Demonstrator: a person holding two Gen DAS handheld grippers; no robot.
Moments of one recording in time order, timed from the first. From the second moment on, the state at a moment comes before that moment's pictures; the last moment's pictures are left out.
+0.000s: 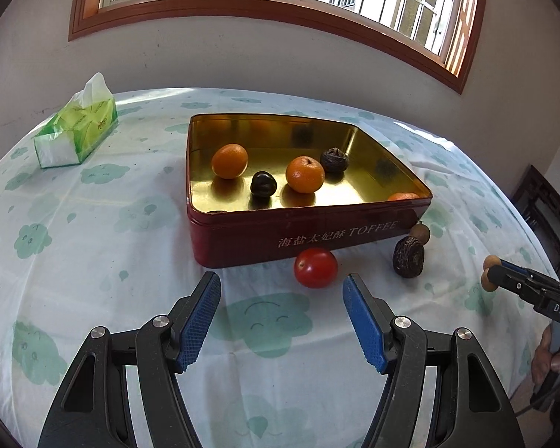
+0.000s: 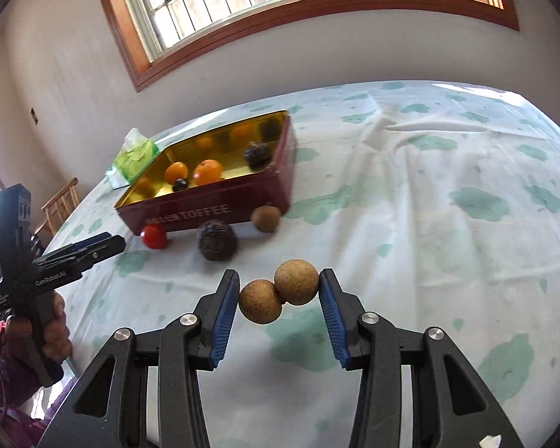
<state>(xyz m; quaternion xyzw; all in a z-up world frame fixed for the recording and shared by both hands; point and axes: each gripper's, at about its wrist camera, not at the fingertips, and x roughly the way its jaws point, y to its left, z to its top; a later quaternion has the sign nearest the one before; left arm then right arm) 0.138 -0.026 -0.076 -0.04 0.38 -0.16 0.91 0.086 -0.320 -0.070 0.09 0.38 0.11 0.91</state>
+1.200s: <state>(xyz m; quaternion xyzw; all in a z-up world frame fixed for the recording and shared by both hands) 0.143 -0.067 -0.089 0.00 0.38 -0.11 0.92 0.120 -0.342 -0.088 0.08 0.40 0.06 0.91</state>
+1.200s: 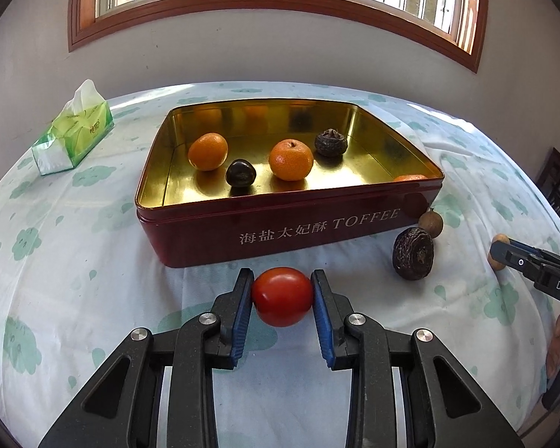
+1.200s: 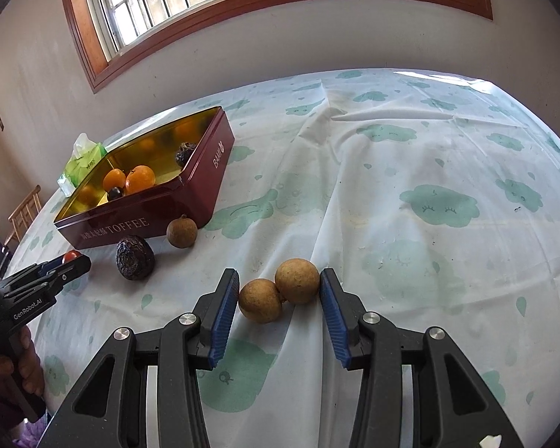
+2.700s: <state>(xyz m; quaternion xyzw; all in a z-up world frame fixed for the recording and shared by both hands) 0.138 -0.067 -0.085 0.01 0.37 -0.11 0.92 0.077 -0.315 -0.073 0.12 0.38 0.10 0.91</state>
